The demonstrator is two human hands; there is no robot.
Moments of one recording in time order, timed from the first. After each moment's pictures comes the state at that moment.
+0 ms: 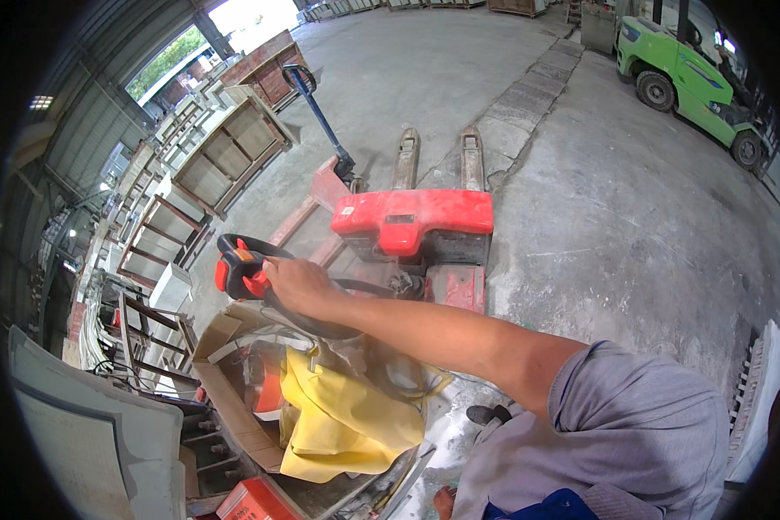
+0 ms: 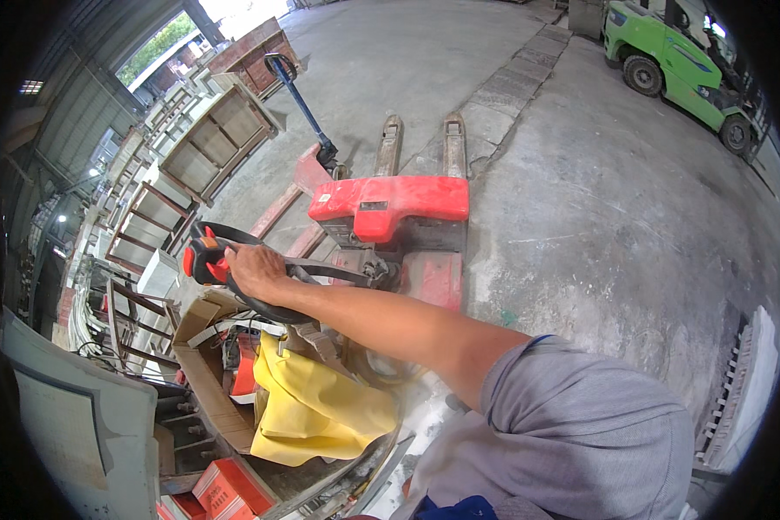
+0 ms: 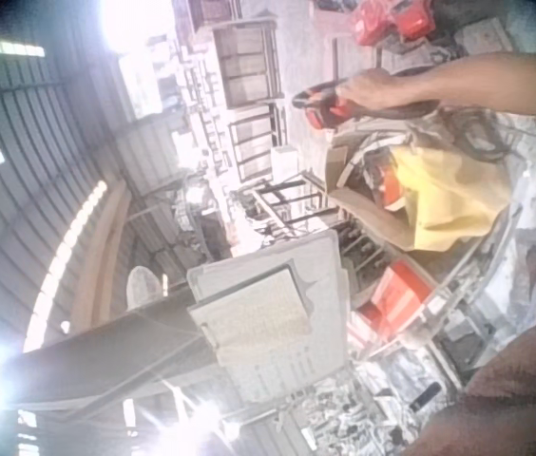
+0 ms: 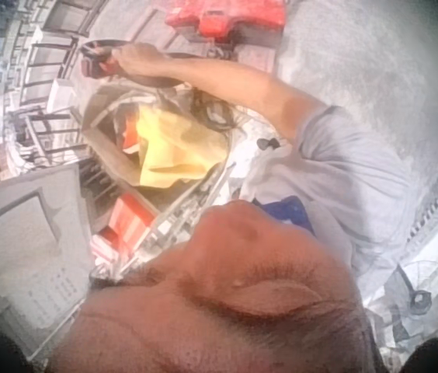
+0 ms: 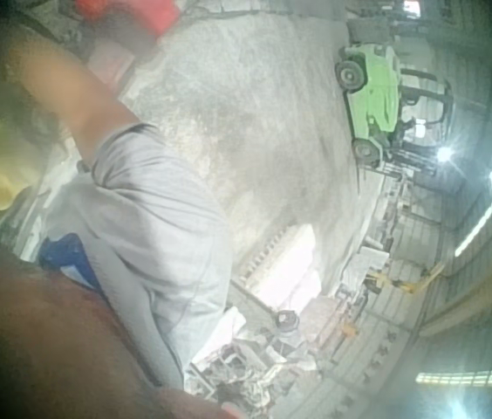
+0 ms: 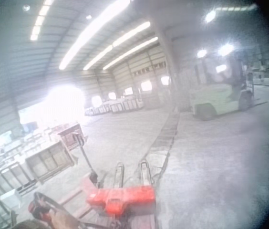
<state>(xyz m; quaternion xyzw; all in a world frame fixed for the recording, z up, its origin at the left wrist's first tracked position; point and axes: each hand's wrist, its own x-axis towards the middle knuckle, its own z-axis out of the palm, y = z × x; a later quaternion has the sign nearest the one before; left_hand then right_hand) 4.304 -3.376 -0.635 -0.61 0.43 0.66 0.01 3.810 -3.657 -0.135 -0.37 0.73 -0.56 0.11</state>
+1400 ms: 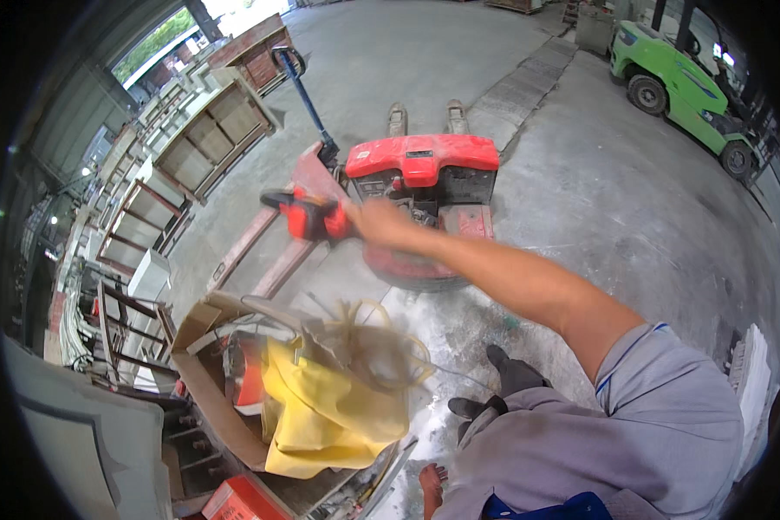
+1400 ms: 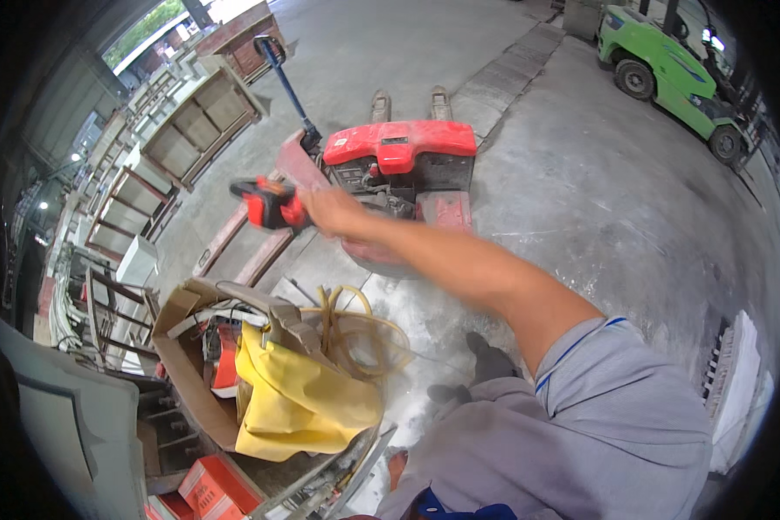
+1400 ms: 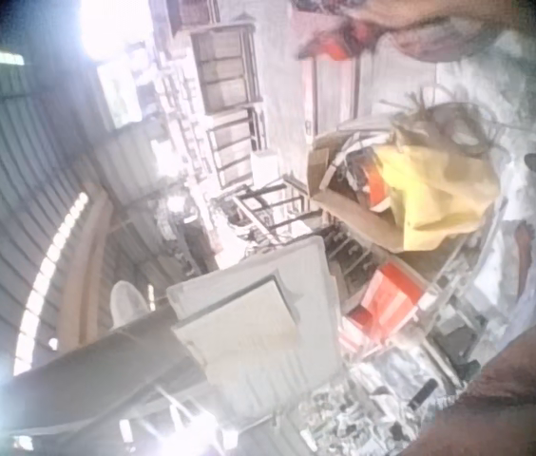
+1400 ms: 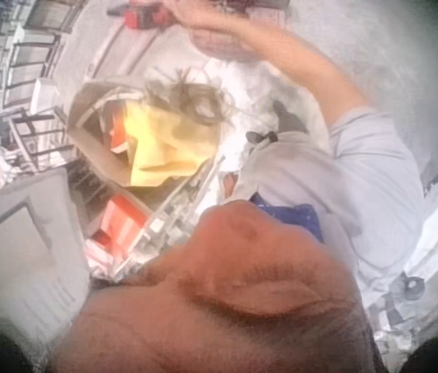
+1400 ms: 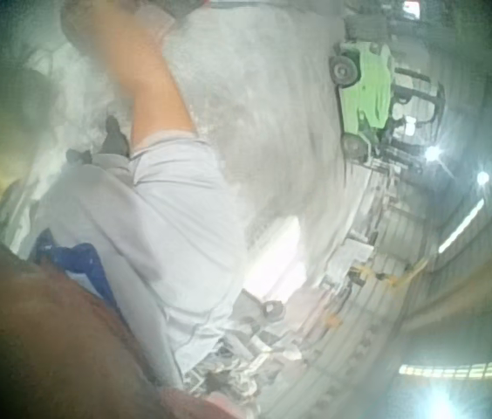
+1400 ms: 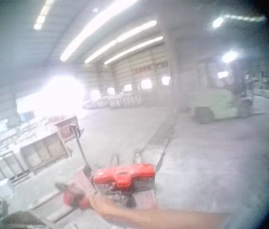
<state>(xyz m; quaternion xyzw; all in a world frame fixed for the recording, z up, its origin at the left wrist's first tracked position) 4.278 -3.414 -0.640 -0.54 0.52 0.66 0.06 3.703 -3.573 -0.202 -0.46 0.81 -0.36 0.09</state>
